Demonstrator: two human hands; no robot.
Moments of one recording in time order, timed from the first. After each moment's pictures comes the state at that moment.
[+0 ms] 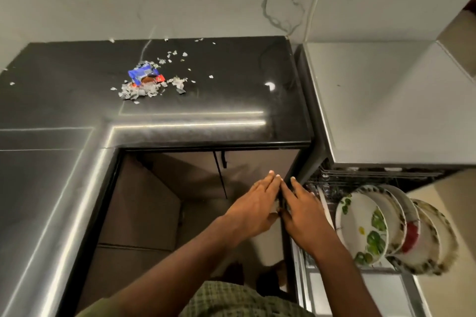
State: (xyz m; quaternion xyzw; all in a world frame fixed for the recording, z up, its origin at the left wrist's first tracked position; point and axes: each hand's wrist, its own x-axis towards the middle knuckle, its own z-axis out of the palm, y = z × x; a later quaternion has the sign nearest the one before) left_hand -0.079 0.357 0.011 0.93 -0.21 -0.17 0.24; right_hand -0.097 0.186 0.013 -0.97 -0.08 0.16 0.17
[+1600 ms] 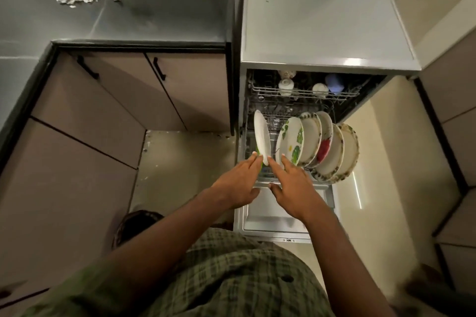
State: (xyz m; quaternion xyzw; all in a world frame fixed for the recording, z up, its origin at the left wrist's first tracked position) left_hand -0.319 0.090 -0.022 0.92 -0.16 -0.27 0.22; right_hand -0.326 -0.101 -0.012 -0.95 -0.11 0.22 0.18
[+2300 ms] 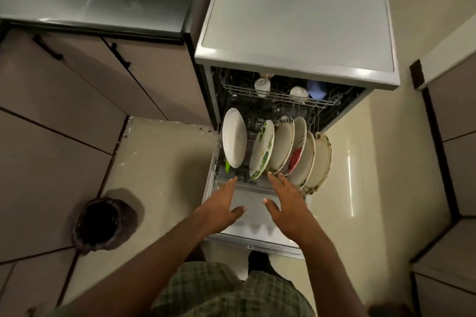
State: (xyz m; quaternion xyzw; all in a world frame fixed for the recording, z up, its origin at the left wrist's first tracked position) left_hand -0.316 -0.056 -0.081 0.88 0.05 -0.31 0.35; right_hand -0.279 -0.277 -0.055 -0.91 -0.09 0.29 0.27
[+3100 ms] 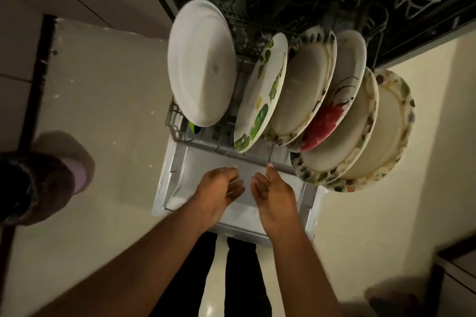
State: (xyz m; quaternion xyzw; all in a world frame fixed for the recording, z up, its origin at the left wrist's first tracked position) left_hand -0.228 -0.157 -0.391 0.37 0.59 -0.23 0.68; right_hand -0.210 -0.288 -0.393 -0.43 0.55 0.28 0.66
